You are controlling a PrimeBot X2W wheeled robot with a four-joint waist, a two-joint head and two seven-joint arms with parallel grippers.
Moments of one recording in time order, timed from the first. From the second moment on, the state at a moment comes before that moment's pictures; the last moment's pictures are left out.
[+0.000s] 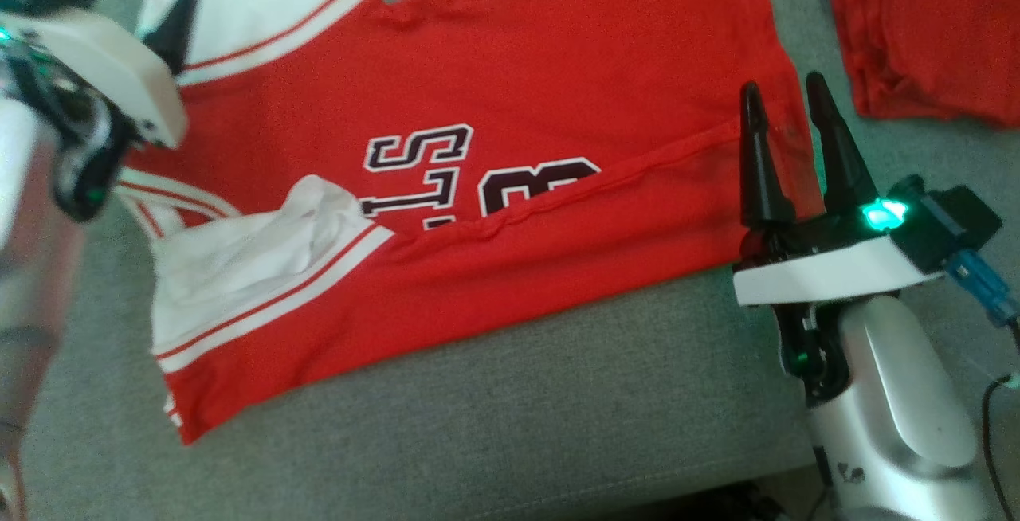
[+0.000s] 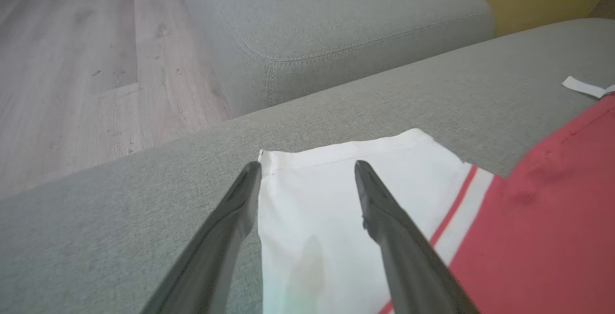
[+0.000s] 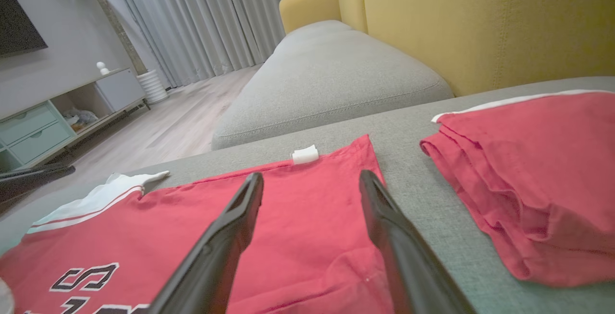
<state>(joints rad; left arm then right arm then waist) -0.92 0.49 -0.50 0.58 -0.57 -0.13 0.21 -0.33 -0.05 0.16 0.19 0.31 0.13 -0.24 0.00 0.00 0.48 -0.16</state>
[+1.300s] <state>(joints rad) -1.12 0.49 -0.82 0.78 -0.77 -0.13 -0.11 -0.36 -0.05 0.04 0.15 0.18 0.13 -0.14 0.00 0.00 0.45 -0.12</state>
